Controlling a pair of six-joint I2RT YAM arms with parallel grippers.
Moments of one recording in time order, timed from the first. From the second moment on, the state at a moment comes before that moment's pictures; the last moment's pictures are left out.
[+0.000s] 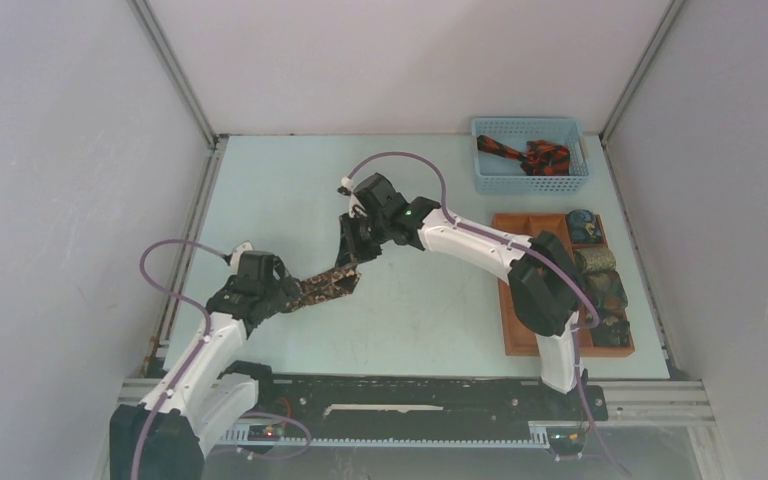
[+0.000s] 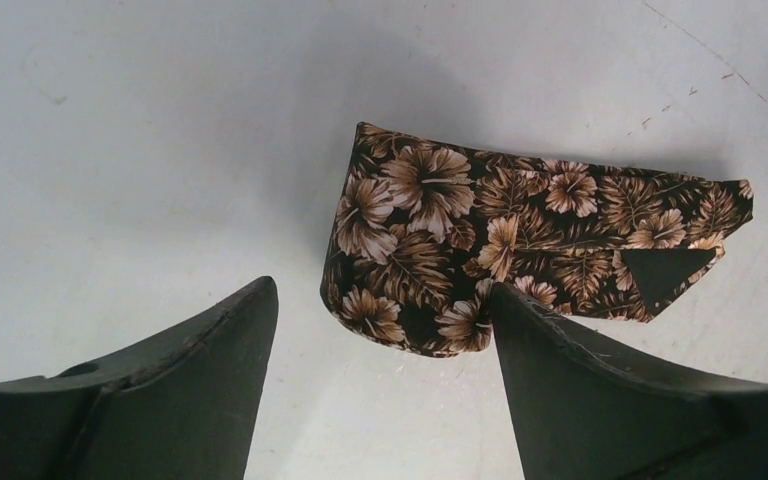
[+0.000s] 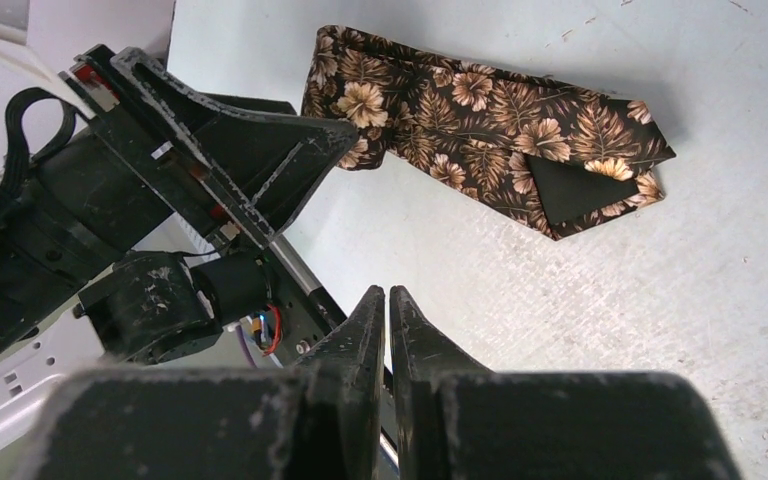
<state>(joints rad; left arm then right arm) -0.16 0.85 0.47 -0.57 -0.23 -0.68 0.88 1.98 1.63 -0.43 -0.42 0.63</state>
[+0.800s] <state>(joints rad) -0.22 1.05 0.45 -0.39 -0.16 -0.68 0.86 2.00 1.63 -0.43 -0.42 0.63</state>
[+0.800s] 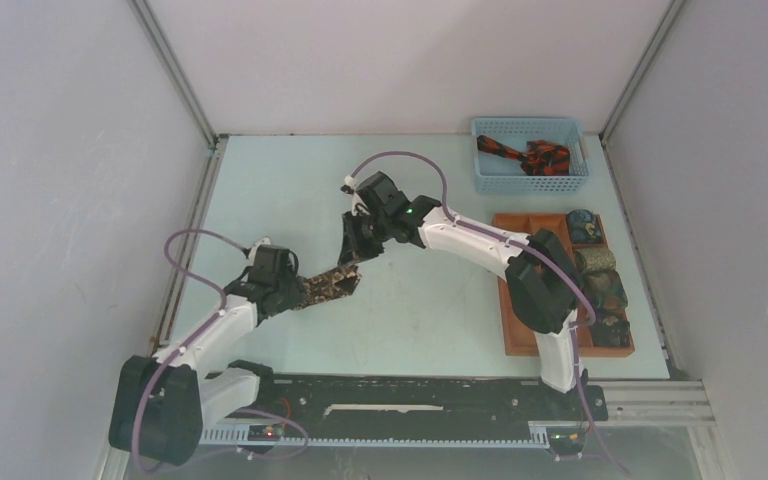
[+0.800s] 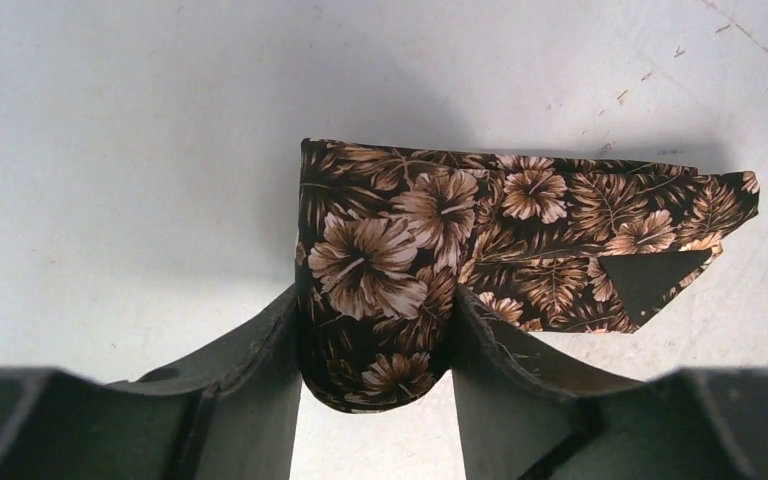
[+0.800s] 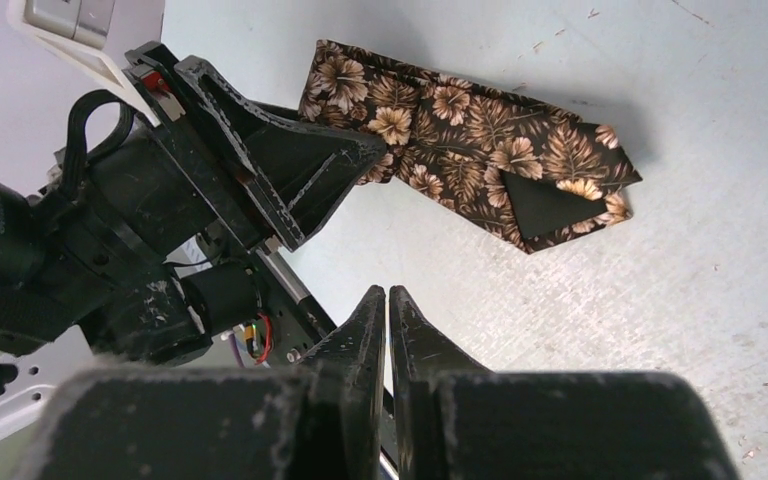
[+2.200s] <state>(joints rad) -0.85 1.87 1.09 -1.03 -0.76 -0.72 0.63 1.78 1.33 -0.40 -0.42 0.62</state>
